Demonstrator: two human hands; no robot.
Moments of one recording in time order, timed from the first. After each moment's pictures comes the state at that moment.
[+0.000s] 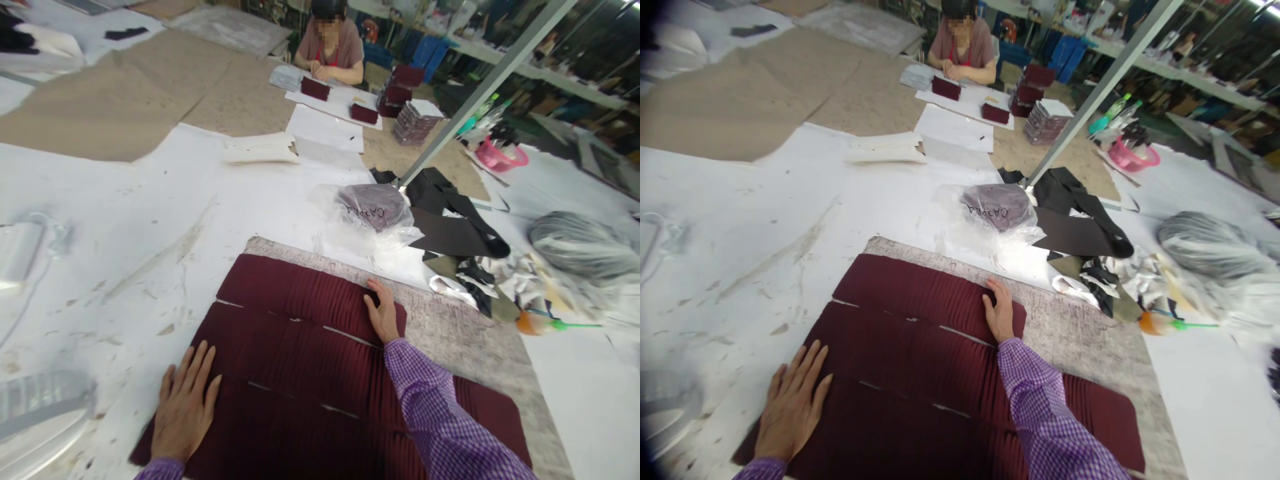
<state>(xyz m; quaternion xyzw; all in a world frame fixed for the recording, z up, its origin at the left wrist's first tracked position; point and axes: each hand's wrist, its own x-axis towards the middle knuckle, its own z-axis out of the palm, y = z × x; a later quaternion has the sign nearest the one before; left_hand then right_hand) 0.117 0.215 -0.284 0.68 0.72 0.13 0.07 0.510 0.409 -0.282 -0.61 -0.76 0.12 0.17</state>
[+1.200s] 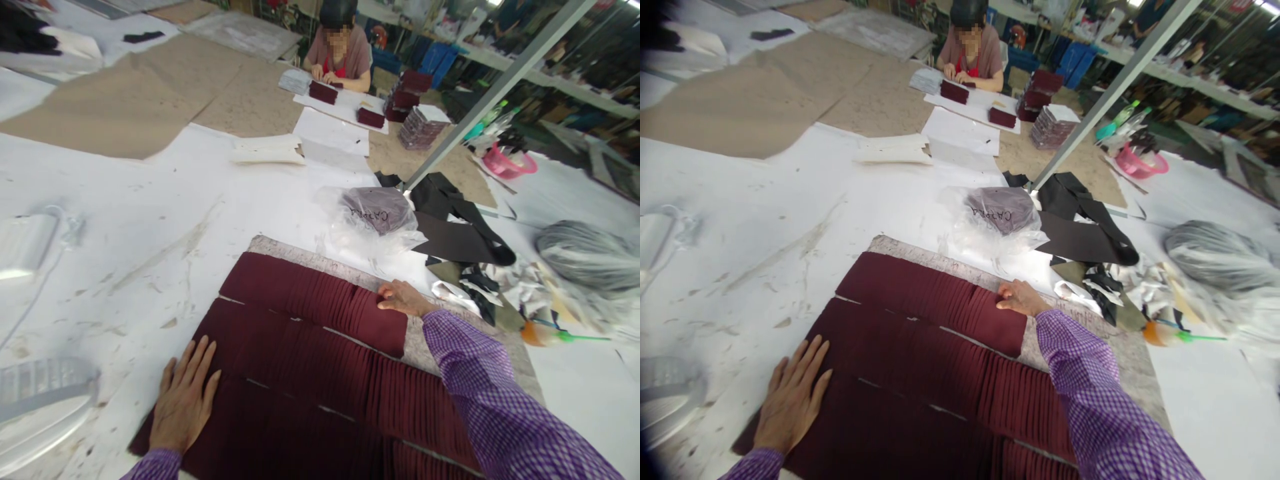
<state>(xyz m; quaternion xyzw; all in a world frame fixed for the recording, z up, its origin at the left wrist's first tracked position) 0.116 0.213 -0.287 0.69 0.72 0.12 0.06 0.565 0.483 -0.224 -0.52 -0.79 0.32 -0.11</state>
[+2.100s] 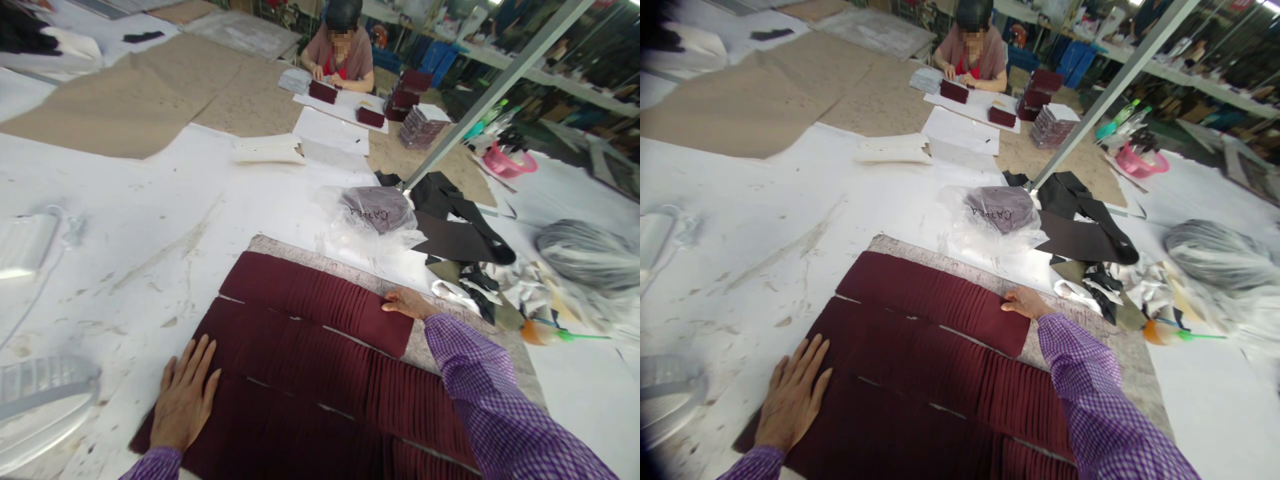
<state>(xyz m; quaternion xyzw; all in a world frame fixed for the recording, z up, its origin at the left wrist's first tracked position) 0.116 0.214 -0.285 0.68 0.72 0.12 0.06 0.576 0.474 -0.227 -0.53 -0.75 0.35 -0.17</state>
